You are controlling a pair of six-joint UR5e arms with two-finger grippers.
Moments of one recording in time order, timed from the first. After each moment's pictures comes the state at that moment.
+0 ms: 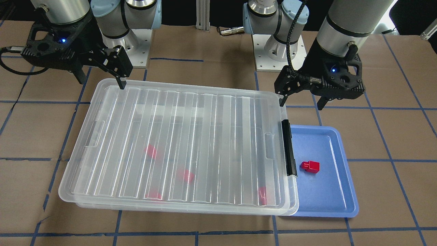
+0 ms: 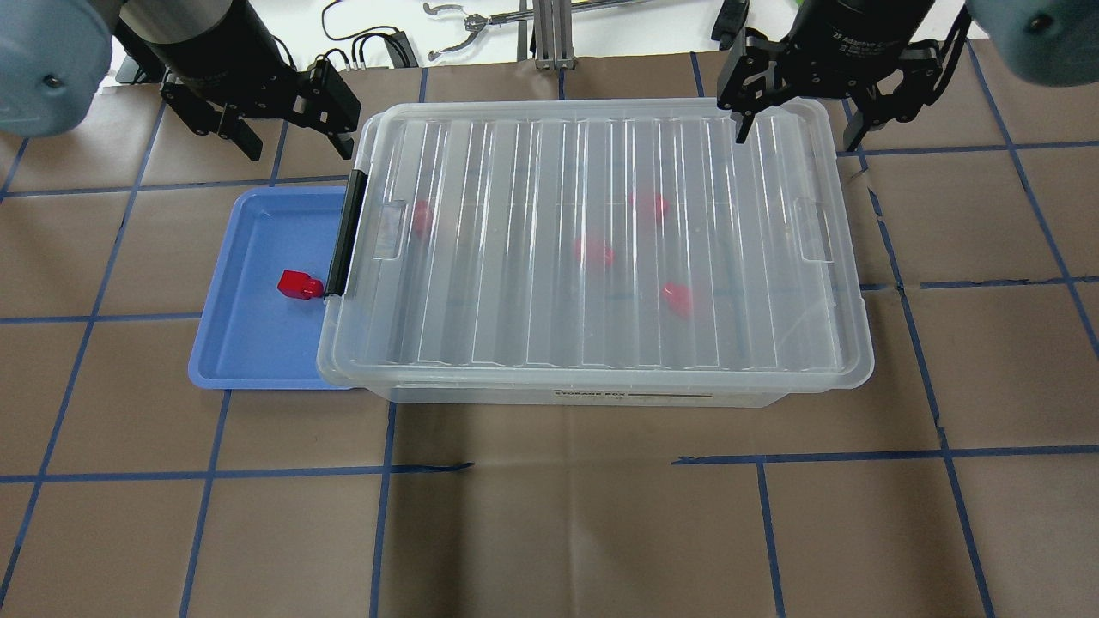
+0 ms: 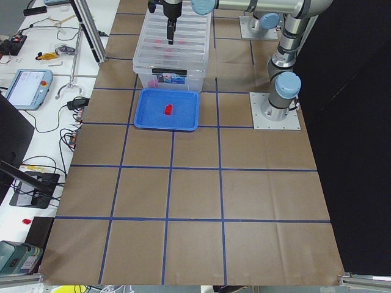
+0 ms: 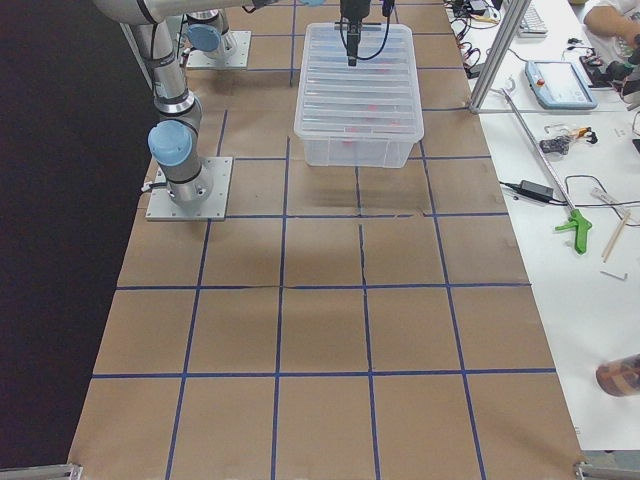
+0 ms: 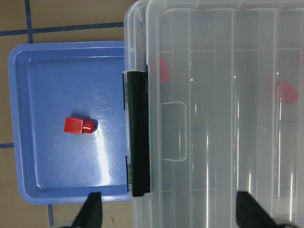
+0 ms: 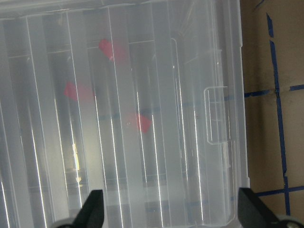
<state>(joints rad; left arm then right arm) -1.56 -1.66 -1.45 -1.52 1.53 0.08 1.62 -1.52 1.42 -1.53 -1.57 0.20</state>
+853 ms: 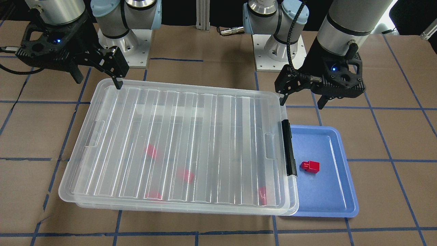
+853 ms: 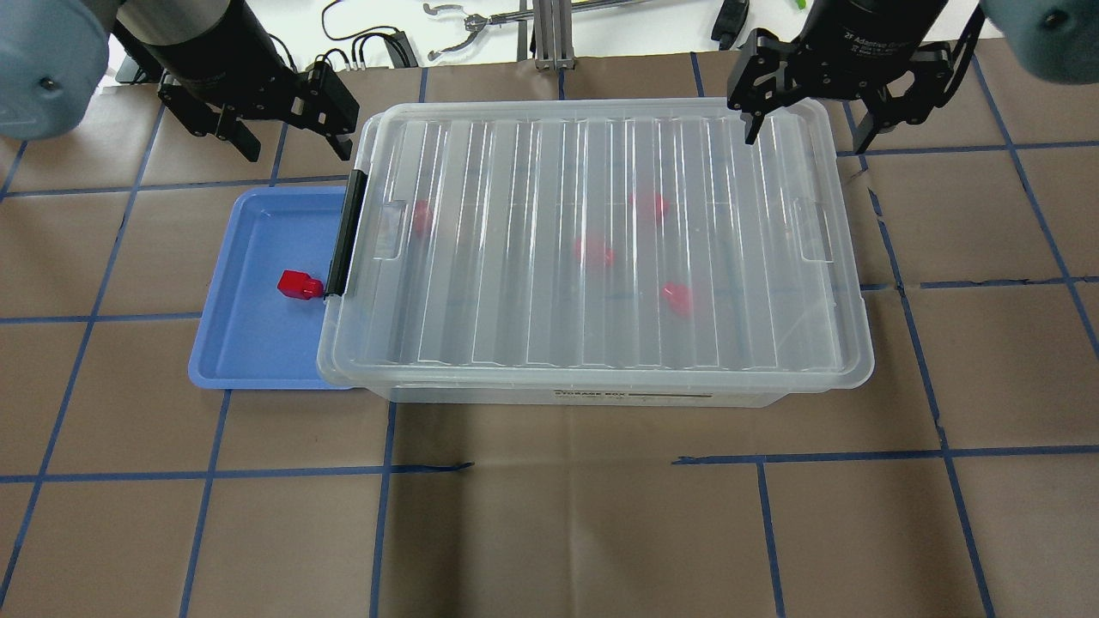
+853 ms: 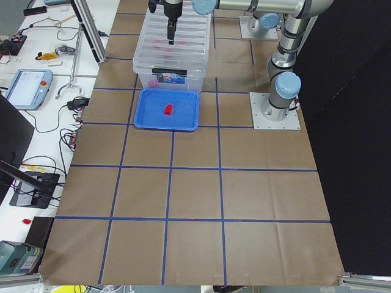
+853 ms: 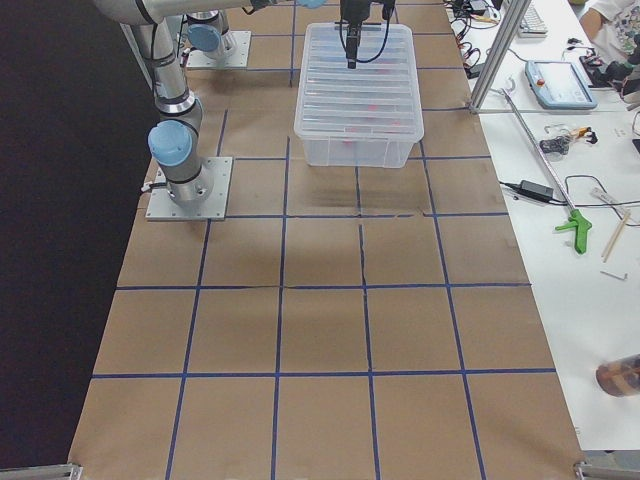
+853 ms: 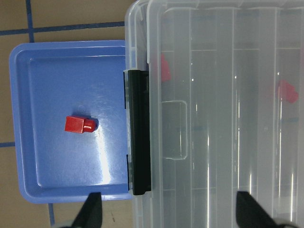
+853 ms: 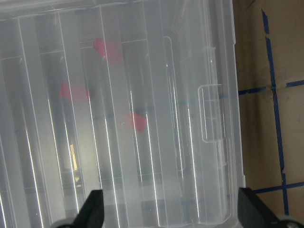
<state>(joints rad) -1.56 -1.65 -1.46 -1.52 1.54 0.08 1.61 -1.53 1.42 -1.52 -1.56 0.20</state>
